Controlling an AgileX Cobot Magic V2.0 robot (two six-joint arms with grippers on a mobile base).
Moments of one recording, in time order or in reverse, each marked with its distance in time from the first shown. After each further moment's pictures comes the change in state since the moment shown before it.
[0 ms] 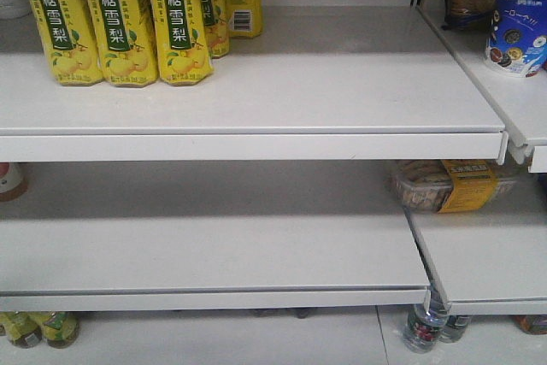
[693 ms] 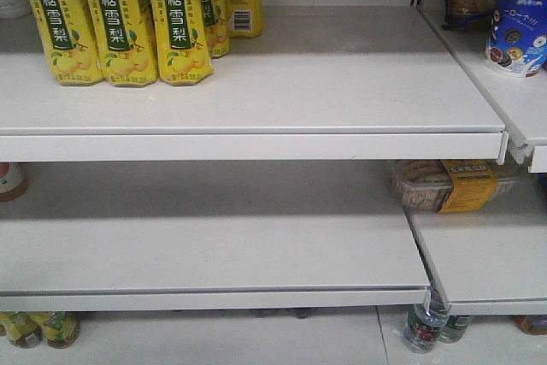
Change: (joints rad) left arm 0.000 0.000 0.000 0.000 -0.001 0.000; right arm -0.106 -0.105 0.191 0.130 -0.277 -0.212
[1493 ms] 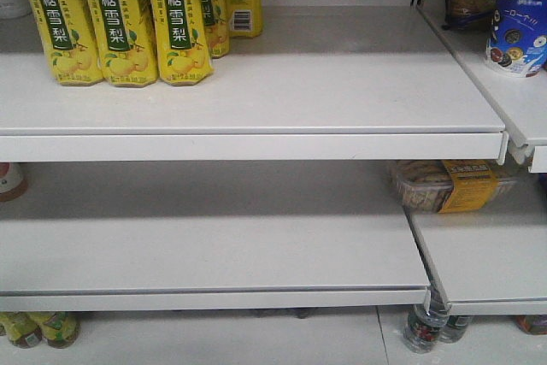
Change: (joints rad) left arm 0.000 0.000 0.000 0.000 0.000 0.000; right arm 0.000 0.000 0.000 0.044 0.001 -0.014
